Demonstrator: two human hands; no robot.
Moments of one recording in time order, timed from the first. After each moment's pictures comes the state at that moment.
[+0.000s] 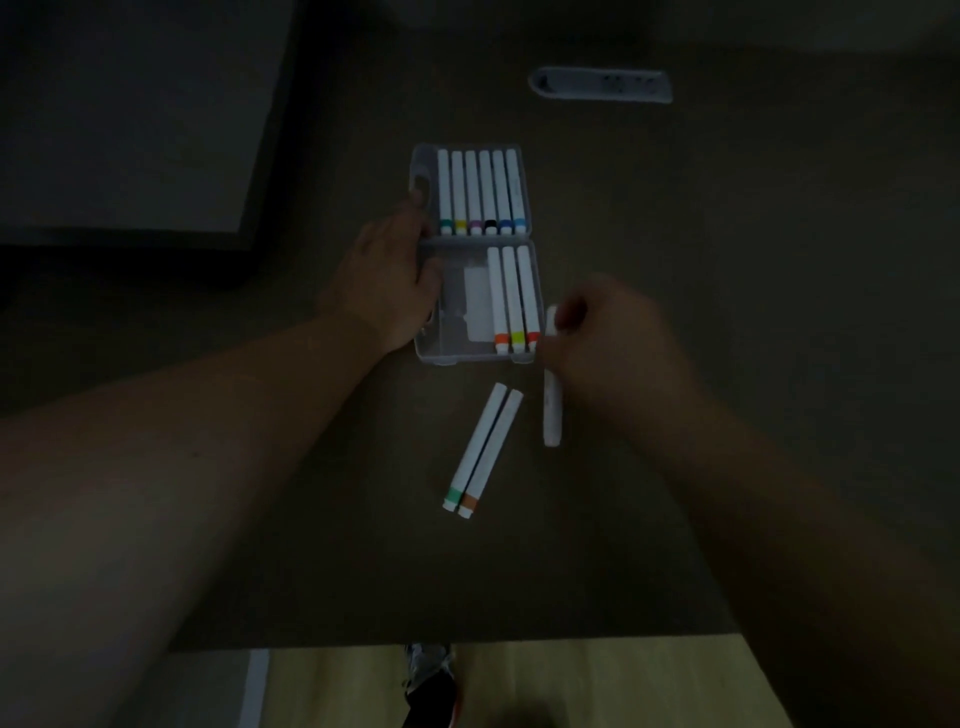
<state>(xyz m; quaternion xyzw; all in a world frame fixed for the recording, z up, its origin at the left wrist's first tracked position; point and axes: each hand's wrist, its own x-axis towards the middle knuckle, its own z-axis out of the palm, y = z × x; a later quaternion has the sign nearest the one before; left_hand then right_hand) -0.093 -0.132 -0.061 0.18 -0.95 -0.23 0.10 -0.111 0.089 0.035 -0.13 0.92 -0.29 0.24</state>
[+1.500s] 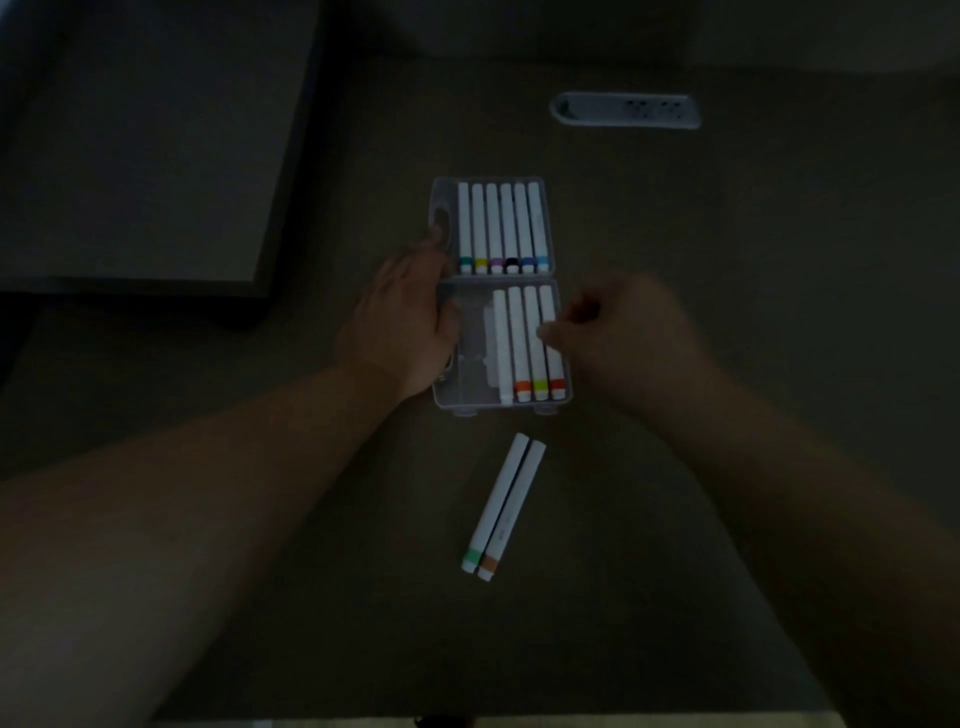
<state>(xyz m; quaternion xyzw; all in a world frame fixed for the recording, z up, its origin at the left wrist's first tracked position) -0.094 -0.136 -0.060 0.16 -0.95 -0.25 0.10 -0.155 0.060 0.035 -0.19 0.90 -0.29 0.26</state>
